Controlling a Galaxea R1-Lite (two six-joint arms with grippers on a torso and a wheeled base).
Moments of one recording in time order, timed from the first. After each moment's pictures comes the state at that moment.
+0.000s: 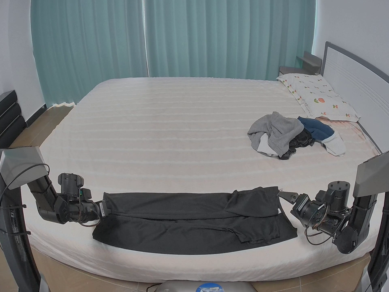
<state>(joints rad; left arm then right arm) 0.08 2.28 -0.68 -0.75 -0.31 -0.28 0.23 2.18 -0.22 -1.55 0.11 0.94</state>
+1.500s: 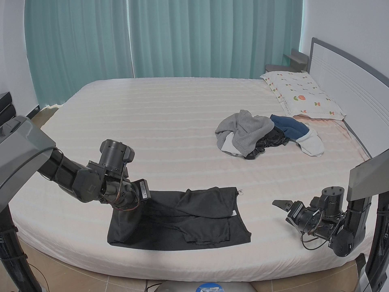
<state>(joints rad) -0.37 2.04 -1.03 -0.12 -0.01 -0.56 0.26 2.24 -0.21 -1.55 0.13 0.95</state>
